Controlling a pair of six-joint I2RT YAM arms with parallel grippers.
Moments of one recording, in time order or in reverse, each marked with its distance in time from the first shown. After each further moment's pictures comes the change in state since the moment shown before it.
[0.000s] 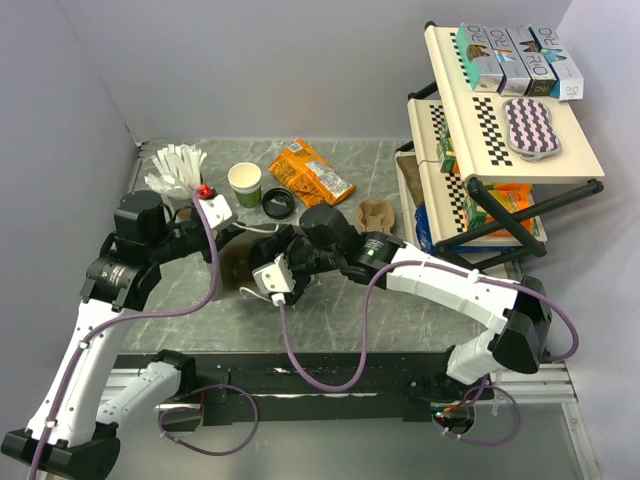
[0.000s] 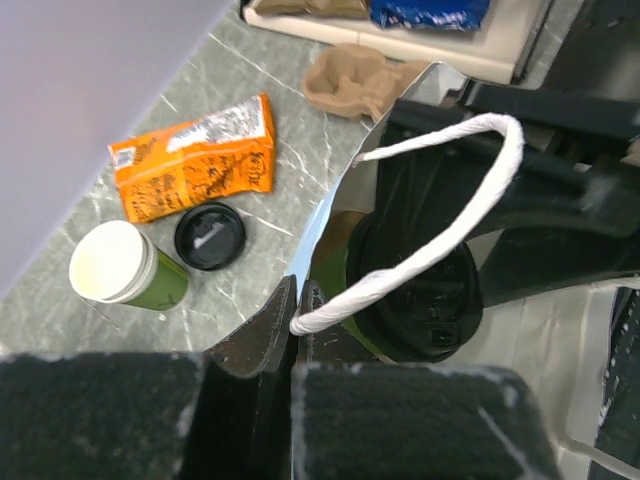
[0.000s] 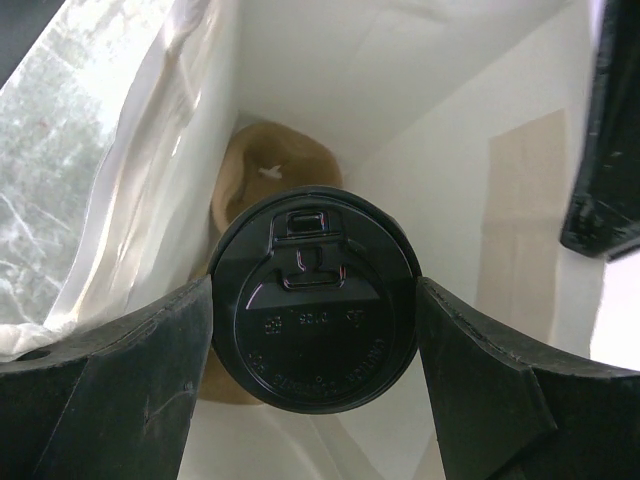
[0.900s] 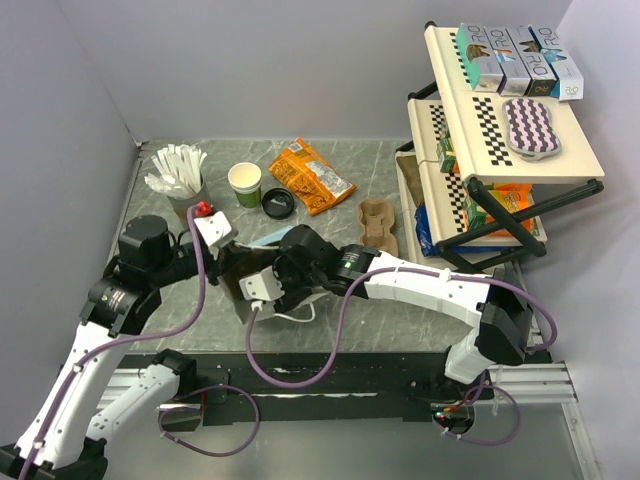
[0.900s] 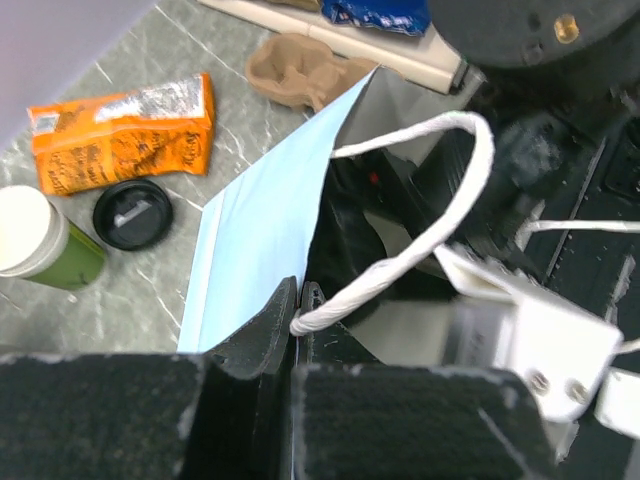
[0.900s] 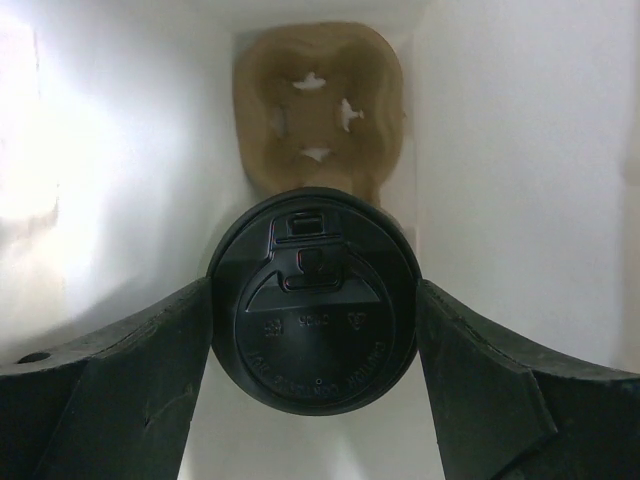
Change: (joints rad) left arm -0.103 -0.114 -0.105 0.006 -0.072 -0.189; right arm 0.070 0.098 -0.043 -0.027 0.278 0.127
